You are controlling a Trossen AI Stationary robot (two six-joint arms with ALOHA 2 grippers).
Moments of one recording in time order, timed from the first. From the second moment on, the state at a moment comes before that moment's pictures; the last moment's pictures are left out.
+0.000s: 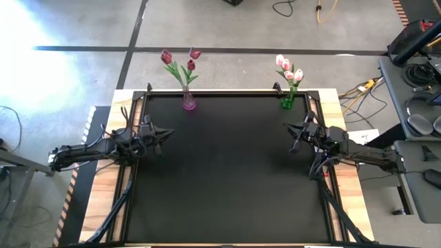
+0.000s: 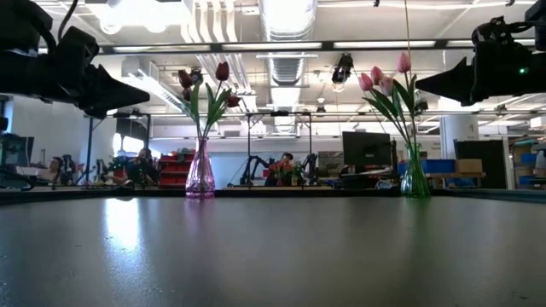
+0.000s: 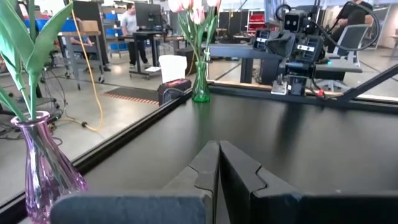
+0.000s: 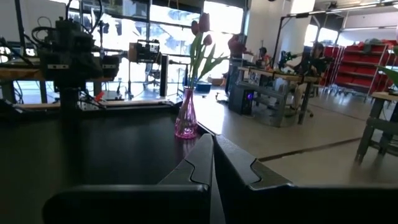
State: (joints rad) left arm 0.14 0.07 0.03 0.00 -0.24 -0.01; right arm -0.22 0.02 0.01 0.11 0.24 -0.13
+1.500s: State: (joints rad) left arm 0.14 0.17 0.04 0.01 -0.24 -0.01; right arm -0.22 0.02 0.01 0.11 0.24 -0.13
